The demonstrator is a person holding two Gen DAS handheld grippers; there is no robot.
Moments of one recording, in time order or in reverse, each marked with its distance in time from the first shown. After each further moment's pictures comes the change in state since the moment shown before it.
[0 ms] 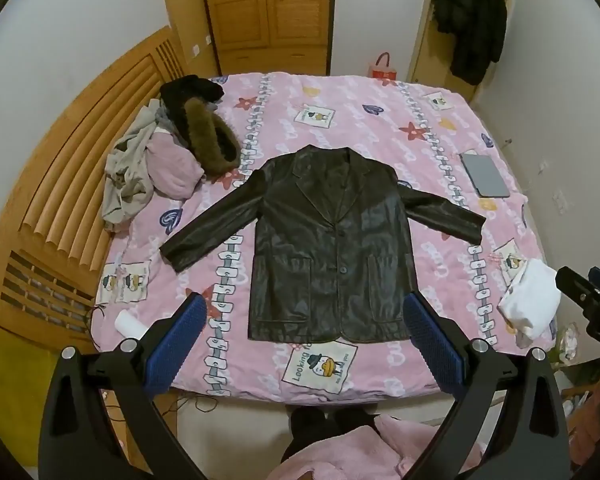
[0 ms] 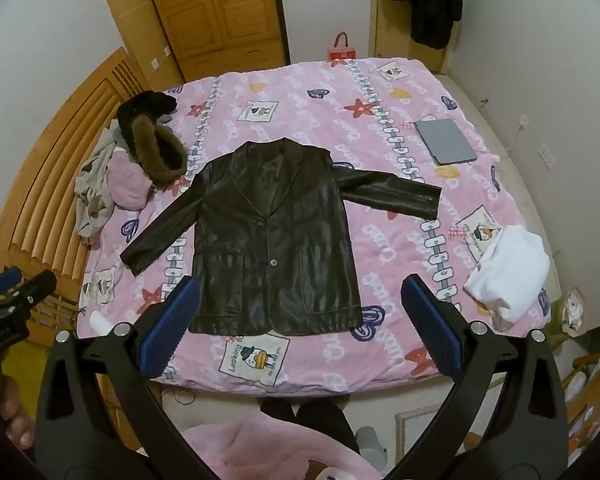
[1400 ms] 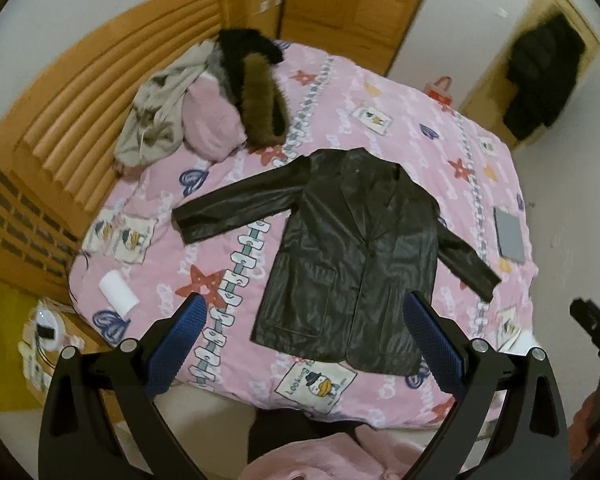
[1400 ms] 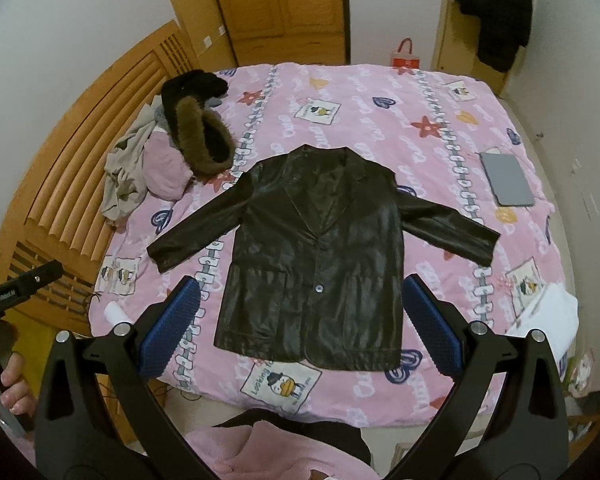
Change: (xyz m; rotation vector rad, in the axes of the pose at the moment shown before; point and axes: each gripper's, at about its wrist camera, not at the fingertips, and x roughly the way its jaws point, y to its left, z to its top) left arm 0.097 0.181 0.045 -0.364 0.092 -0.056; right arm 0.091 0.099 0.076 -0.166 0.034 0.127
